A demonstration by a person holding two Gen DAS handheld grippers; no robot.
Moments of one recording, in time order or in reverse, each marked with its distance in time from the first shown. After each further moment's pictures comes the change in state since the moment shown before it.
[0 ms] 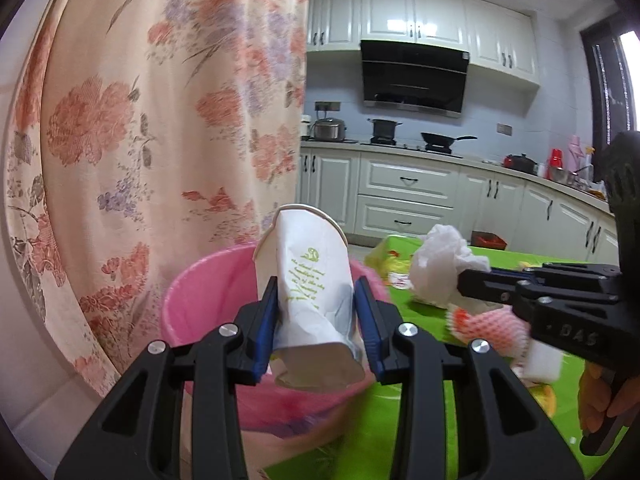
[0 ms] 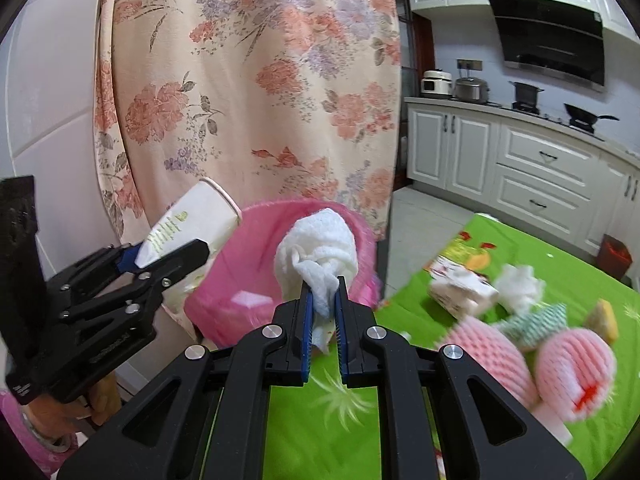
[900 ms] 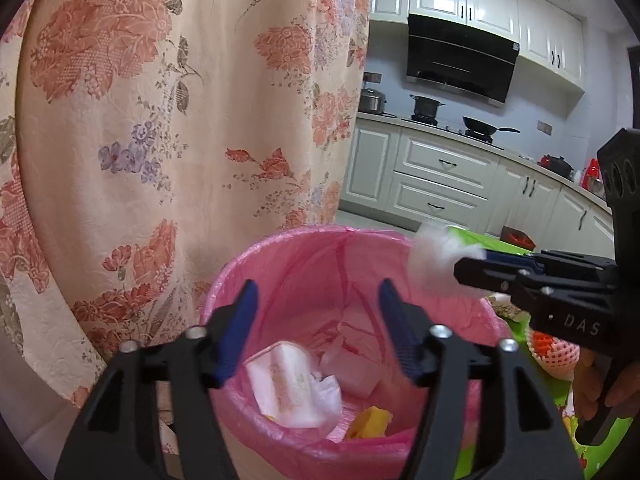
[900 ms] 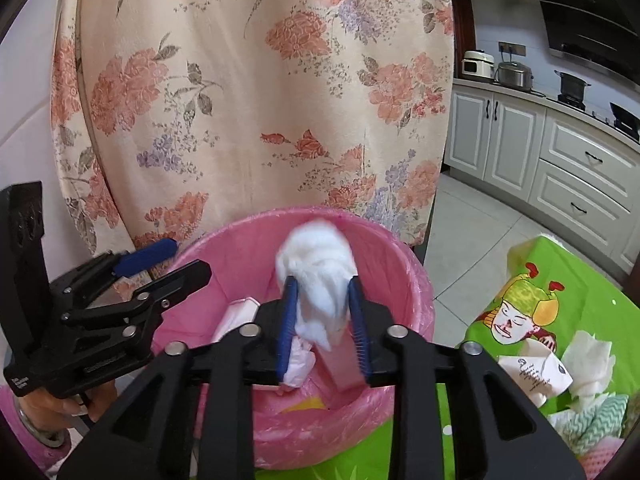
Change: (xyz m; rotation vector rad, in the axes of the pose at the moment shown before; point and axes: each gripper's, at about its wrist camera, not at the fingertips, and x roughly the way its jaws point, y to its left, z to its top) left arm 0.077 0.076 0.009 -0.101 0.114 0.082; right arm 0.116 0.002 0.047 -0.058 0.101 0.100
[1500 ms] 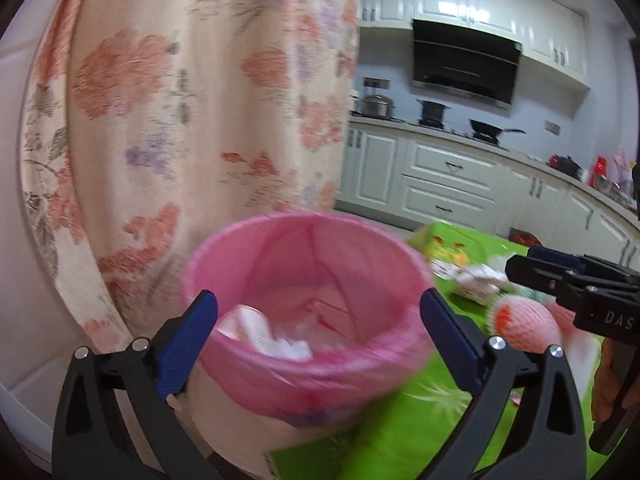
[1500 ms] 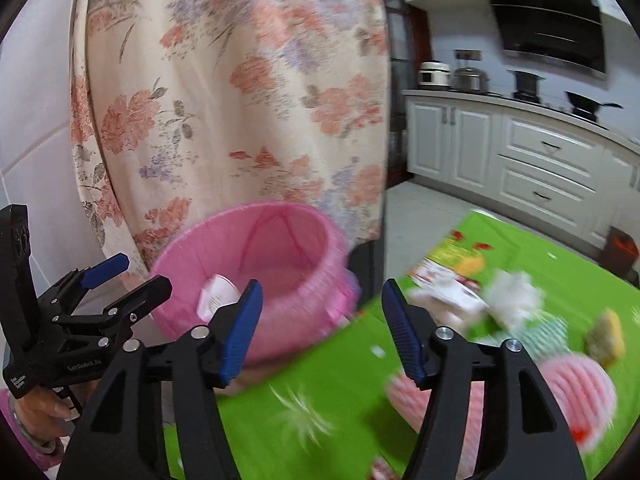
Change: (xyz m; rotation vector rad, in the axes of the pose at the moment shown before) left arm -0.065 -0.074 -0.034 0.012 -0.019 0.055; right arm -0.111 -0.042 -0.063 0.097 -0.089 -0.108
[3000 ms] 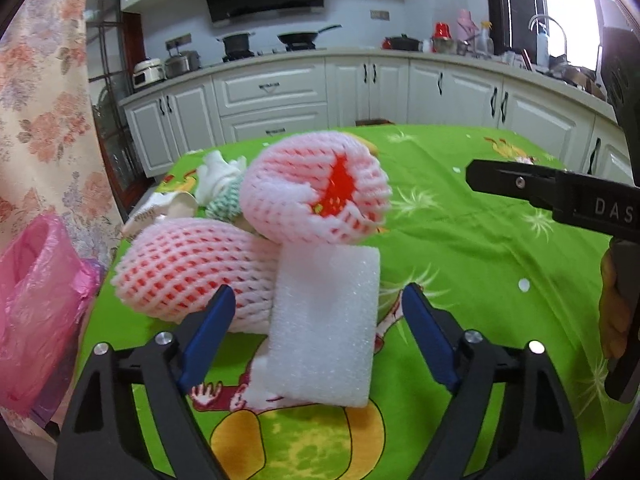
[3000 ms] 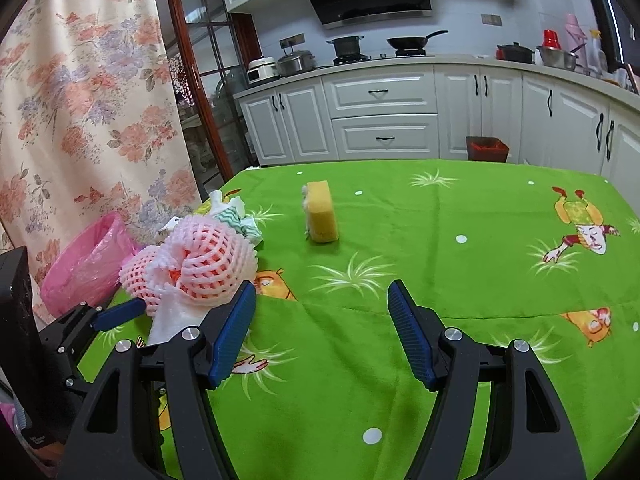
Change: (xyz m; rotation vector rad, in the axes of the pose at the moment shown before) left arm 0.039 -0.285 -0.086 0.443 0.224 -0.437; right arm -0.136 -0.194 -0.120 0.358 -0.012 -0.382
